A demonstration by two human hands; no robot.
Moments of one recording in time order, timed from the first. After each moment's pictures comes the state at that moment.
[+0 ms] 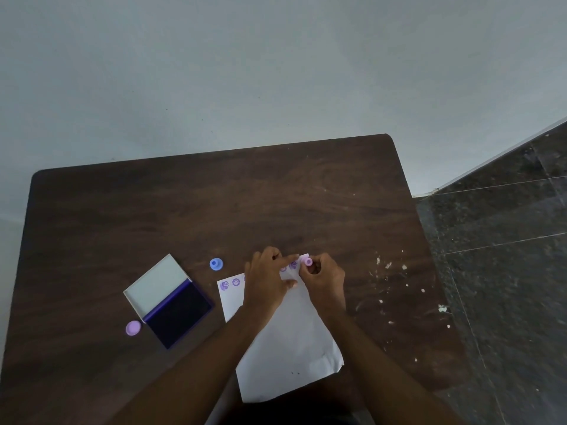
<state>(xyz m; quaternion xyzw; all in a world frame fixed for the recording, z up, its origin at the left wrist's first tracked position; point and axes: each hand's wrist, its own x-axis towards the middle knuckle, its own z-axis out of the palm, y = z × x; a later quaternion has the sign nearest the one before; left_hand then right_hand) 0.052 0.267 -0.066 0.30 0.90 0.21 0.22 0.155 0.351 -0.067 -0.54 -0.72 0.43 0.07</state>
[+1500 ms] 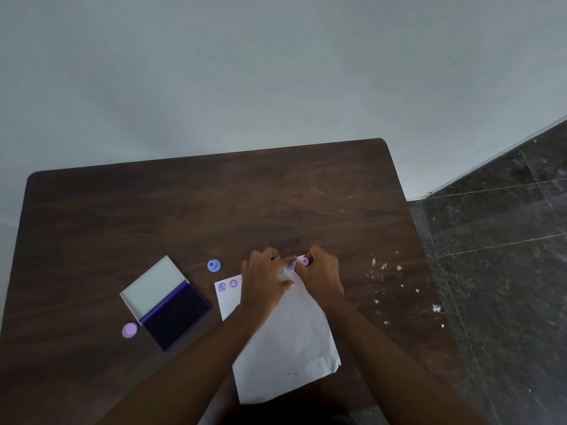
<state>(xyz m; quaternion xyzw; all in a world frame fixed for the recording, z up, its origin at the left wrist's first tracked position) 0.048 0.267 -0.060 0.35 0.90 0.15 0.22 0.140 0.367 -0.054 -0.52 -0.75 0.42 0.00</state>
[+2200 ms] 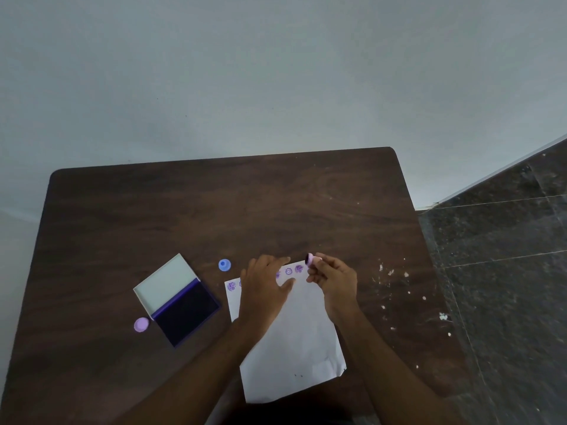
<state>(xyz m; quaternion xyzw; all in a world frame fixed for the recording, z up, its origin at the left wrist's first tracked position) 0.050 0.240 -0.042 0.32 0.90 0.25 0.19 0.152 0.353 -0.034 -0.56 -0.42 0.69 0.20</state>
